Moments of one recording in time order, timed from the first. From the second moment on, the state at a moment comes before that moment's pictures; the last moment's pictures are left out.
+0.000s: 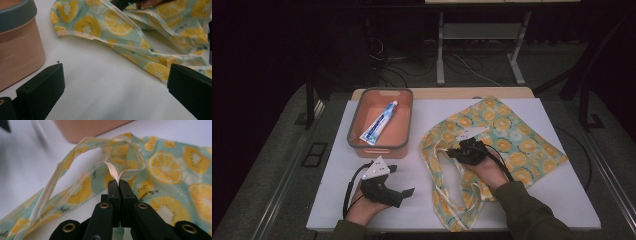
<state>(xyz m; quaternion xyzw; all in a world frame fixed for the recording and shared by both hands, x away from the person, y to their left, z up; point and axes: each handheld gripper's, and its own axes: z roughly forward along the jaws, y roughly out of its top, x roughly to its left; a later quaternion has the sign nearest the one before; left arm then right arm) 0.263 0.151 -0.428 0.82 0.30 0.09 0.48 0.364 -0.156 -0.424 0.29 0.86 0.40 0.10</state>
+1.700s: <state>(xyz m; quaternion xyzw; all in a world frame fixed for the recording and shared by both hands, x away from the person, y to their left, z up) 0.264 0.152 -0.430 0.82 0.31 0.09 0.48 0.261 -0.142 -0.429 0.18 0.91 0.36 -0.01</state>
